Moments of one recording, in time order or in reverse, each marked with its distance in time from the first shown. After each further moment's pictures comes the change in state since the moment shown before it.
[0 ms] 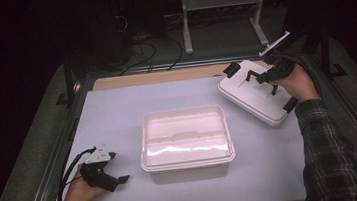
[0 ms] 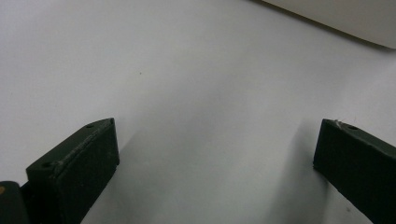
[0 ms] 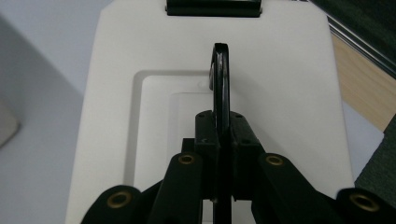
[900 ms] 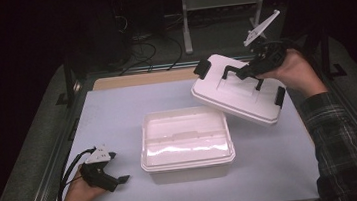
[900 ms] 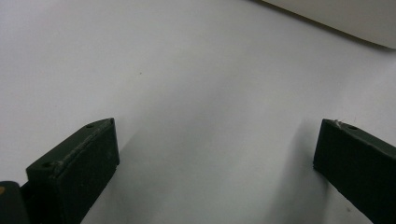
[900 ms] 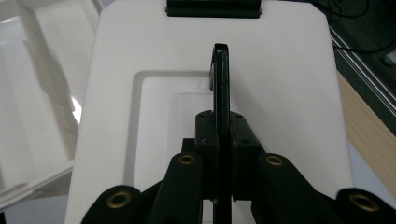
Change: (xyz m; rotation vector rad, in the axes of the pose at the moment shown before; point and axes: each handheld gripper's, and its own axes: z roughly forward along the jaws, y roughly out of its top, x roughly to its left) left arm 0.000 0.000 0.000 0.002 0.000 0.003; right arm 0.085 0.057 -0.076 -0.087 0.219 -0.261
